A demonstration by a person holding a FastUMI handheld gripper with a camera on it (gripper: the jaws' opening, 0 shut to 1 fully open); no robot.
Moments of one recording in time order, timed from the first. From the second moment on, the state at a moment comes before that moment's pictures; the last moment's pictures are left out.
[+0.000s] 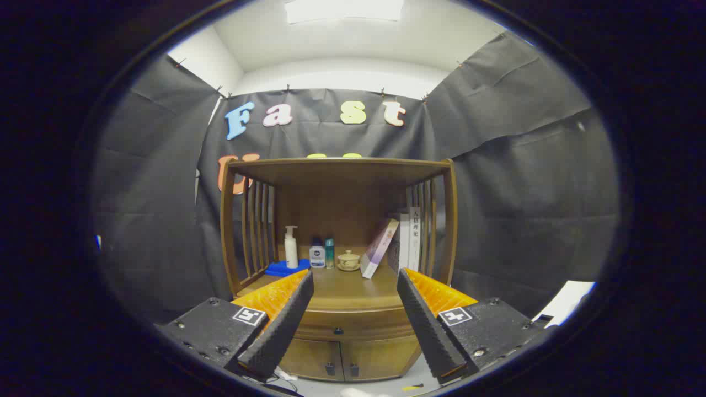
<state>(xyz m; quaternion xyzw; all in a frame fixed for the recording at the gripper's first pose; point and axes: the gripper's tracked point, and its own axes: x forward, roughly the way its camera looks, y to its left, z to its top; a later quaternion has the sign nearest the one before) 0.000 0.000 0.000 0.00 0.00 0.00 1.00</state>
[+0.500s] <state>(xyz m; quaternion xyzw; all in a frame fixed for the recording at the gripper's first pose) 0.007 0.002 0.002 -0.01 0.00 0.00 1.00</state>
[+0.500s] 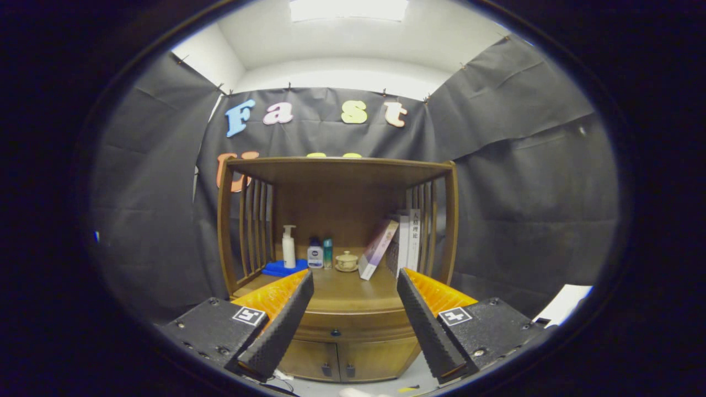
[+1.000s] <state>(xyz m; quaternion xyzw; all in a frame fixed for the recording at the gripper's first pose) 0.045 0.011 -0.066 0.00 0.02 0.02 1.00</state>
